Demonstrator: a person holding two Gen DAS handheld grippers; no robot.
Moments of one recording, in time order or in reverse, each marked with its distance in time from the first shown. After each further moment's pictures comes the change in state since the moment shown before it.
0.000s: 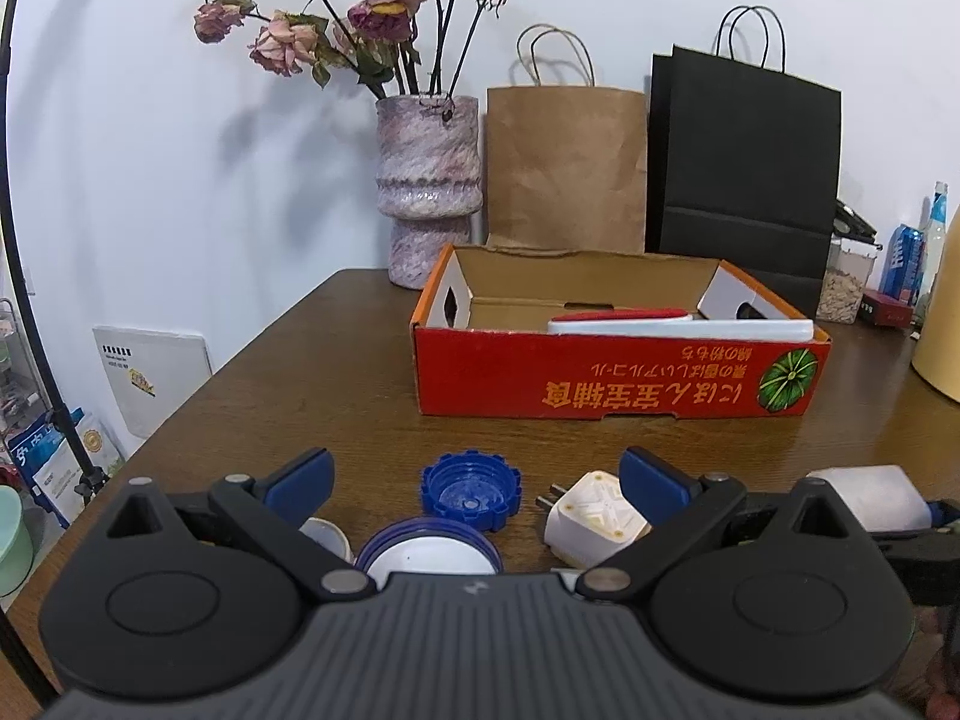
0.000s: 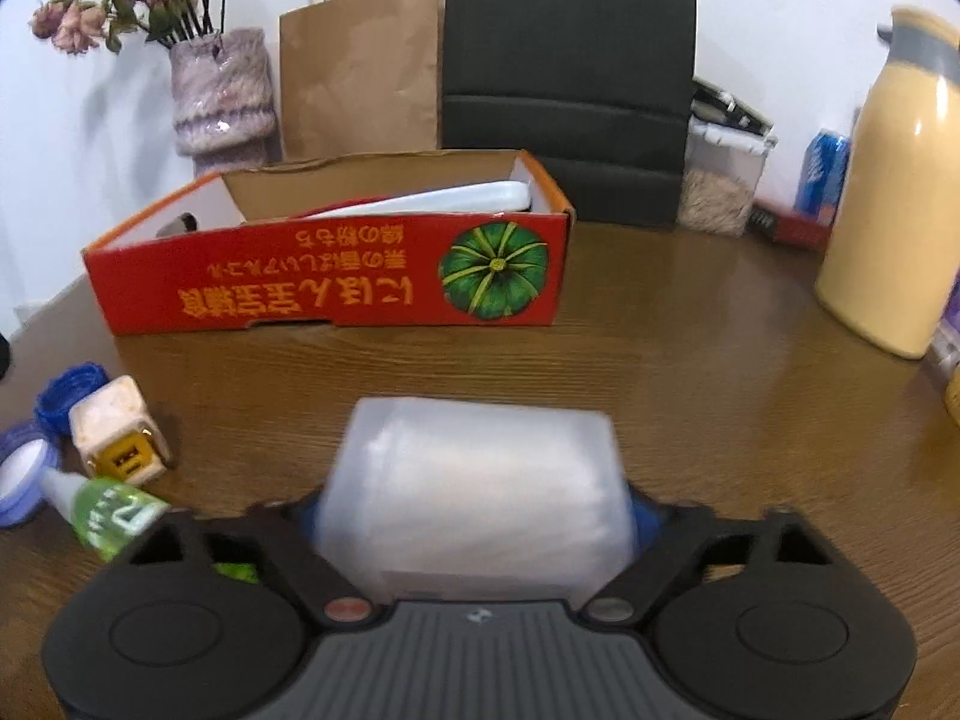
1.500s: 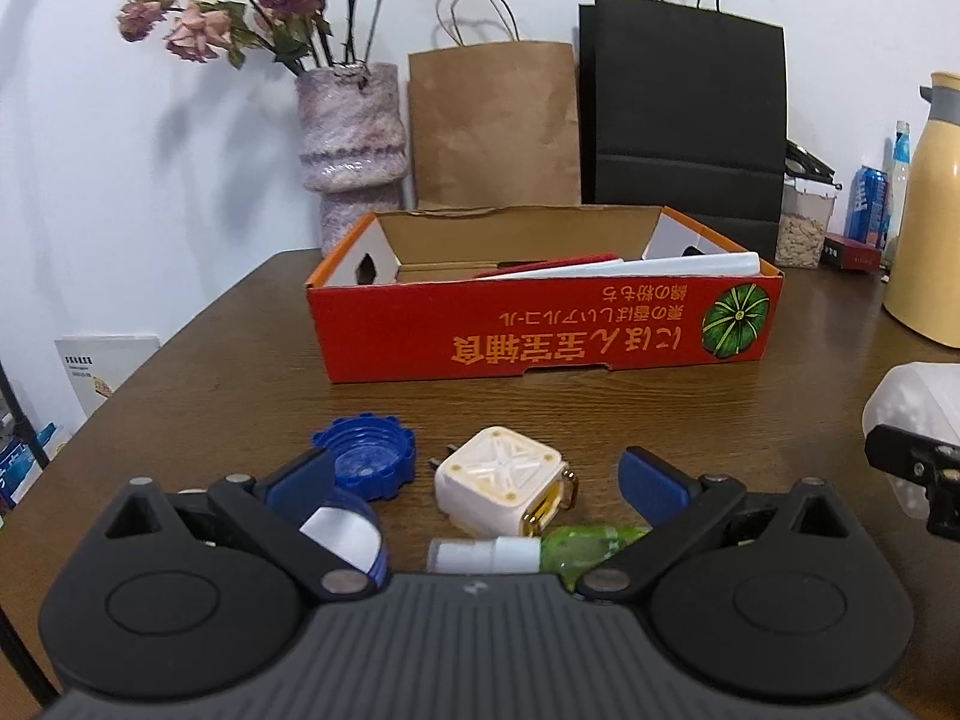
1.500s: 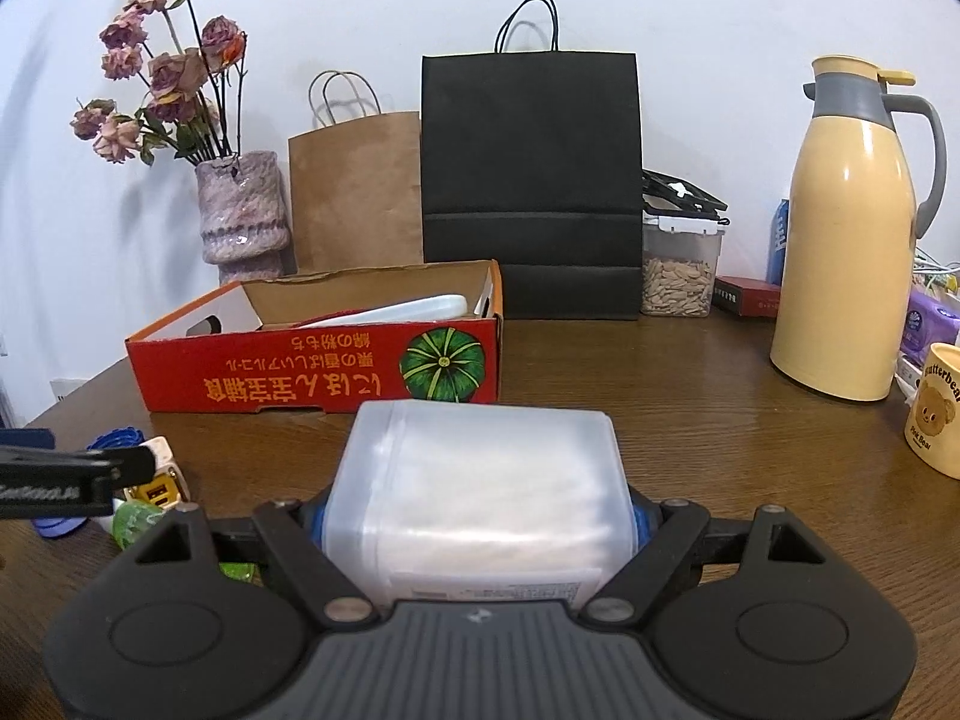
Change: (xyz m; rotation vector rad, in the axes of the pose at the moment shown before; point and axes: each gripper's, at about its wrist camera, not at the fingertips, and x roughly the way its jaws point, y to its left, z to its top) left arm 0.022 -0.048 -0.018 0.082 0.033 -0.053; right arm -0.055 -0.047 -0.018 0.006 -0.223 0.044
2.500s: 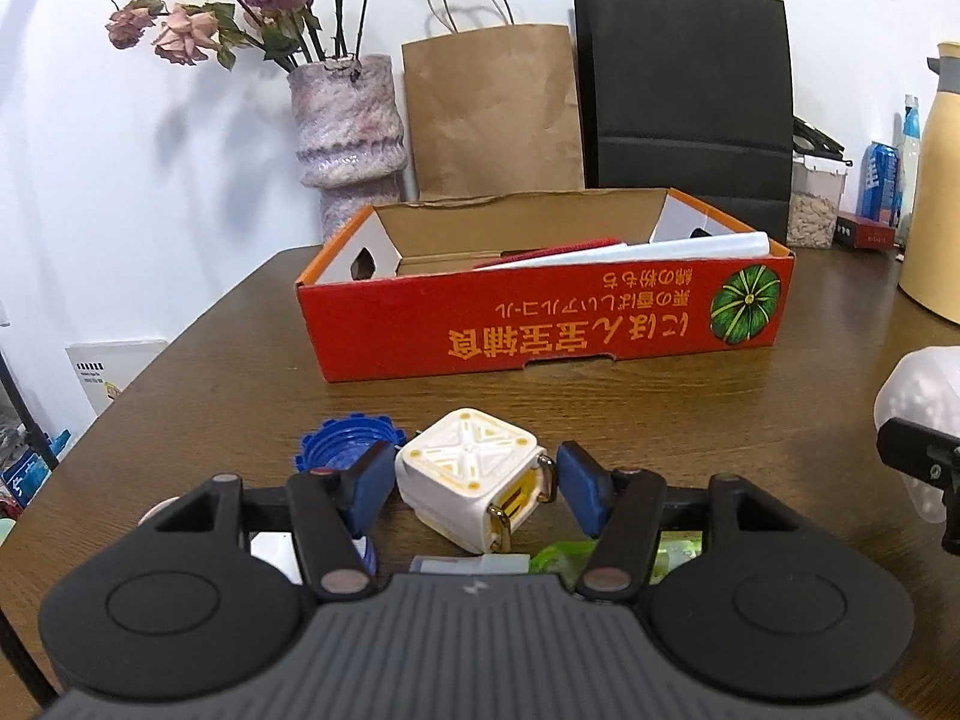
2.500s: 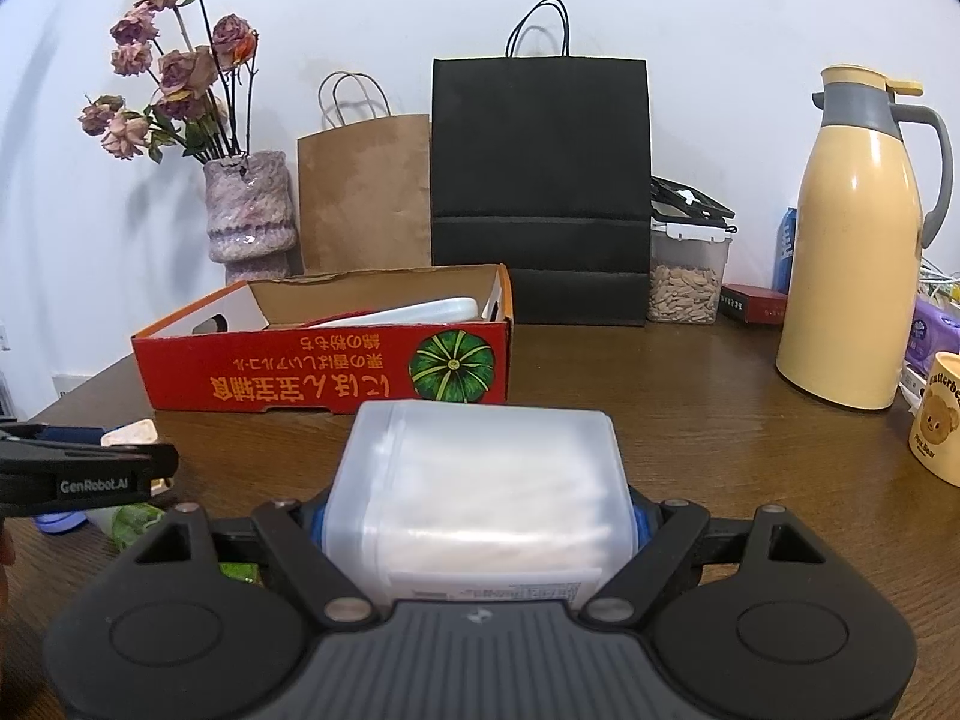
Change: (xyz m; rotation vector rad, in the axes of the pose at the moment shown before) left arm 0.007 -0.011 0.000 0.025 0.015 0.043; right arm -0.001 0.003 -0.001 -0.017 -0.011 0.009
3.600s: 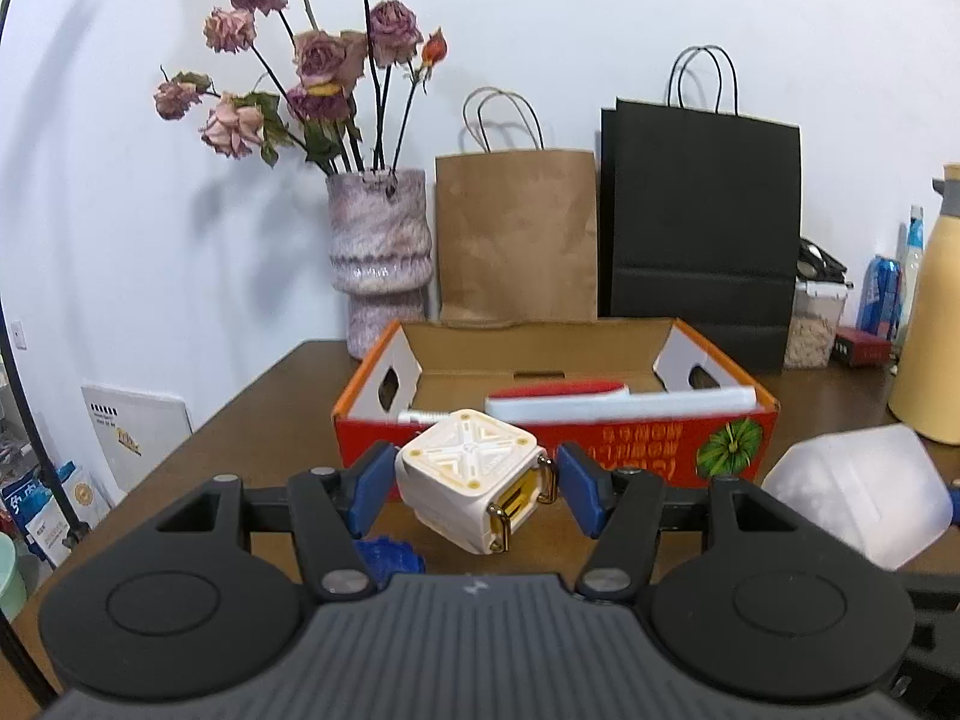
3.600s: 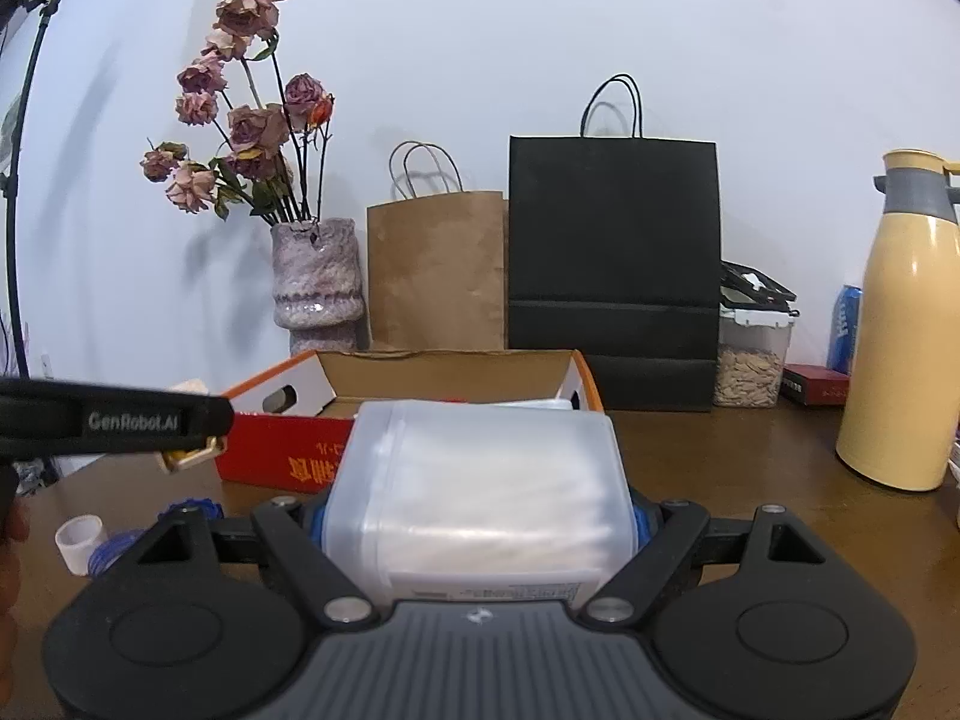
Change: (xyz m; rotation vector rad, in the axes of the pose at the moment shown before) left arm -0.041 0.010 0.045 -0.080 -0.171 0.017; right arm -0.004 0.037 0.028 -0.037 -0.136 0.093
